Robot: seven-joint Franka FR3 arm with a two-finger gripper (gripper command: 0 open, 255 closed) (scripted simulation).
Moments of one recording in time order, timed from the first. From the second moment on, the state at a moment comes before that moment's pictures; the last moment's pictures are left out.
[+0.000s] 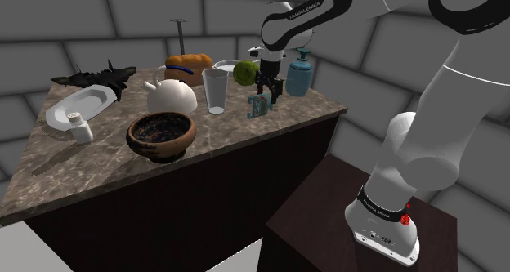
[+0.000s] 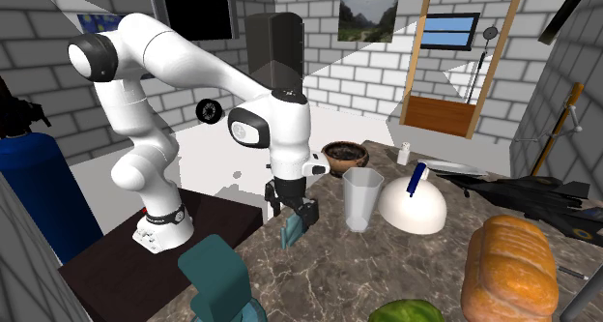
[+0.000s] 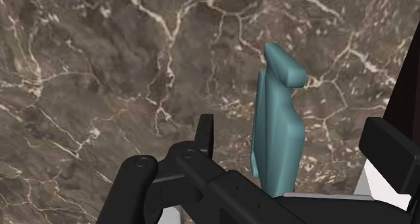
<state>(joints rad) 0.32 -0.08 -0.41 -2.18 0.00 2.08 -1.38</state>
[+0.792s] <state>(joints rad) 0.32 -0.08 -0.41 -2.17 0.00 2.07 -1.38</state>
